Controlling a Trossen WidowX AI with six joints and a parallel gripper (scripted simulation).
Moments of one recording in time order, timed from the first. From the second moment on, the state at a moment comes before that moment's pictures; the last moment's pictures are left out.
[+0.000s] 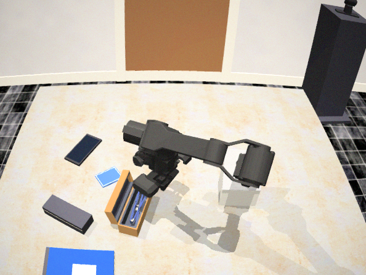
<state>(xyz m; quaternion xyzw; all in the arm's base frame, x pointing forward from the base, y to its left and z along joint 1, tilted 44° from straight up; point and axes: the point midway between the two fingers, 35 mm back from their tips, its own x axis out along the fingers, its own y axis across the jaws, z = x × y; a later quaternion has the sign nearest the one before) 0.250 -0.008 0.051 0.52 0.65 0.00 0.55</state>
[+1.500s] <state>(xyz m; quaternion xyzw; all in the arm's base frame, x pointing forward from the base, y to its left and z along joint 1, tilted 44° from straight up) 0.267 0.016 0.008 0.53 0.65 -0.01 0.54</state>
